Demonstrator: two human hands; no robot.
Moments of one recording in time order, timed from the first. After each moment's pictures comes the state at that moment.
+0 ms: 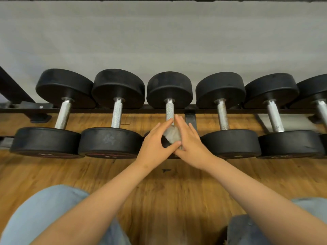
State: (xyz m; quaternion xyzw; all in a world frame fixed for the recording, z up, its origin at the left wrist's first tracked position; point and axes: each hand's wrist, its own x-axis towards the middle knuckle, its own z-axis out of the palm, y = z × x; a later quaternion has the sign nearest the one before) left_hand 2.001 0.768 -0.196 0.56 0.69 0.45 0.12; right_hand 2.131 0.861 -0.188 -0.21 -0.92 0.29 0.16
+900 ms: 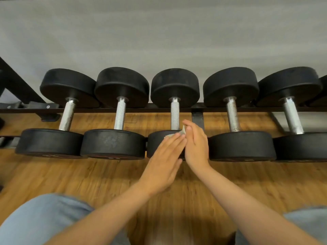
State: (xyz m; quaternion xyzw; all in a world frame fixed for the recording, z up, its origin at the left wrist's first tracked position) left_hand 2.016 0.750 -0.226 0.69 0.66 0.29 -0.03; right_hand 2.103 0.856 -0.214 -0.37 -0.72 0.41 0.42
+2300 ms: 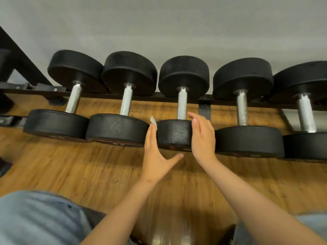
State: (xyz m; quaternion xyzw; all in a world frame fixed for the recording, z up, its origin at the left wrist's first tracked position) left_hand 2.023 0.737 -0.255 0.38 0.78 0.49 0.11; right_hand 2.105 0.861 -0.221 -0.35 -0.75 0.38 0.41
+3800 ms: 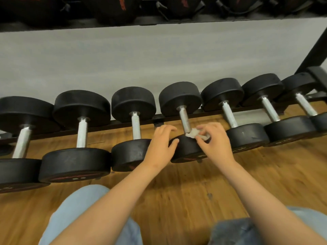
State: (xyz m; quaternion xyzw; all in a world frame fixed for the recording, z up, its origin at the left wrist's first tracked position) left_hand 2.097 0.833 -0.164 0.62 0.67 0.40 0.09; right_hand 2.270 0.913 -0.165 -0.40 -0.82 0.16 0.38
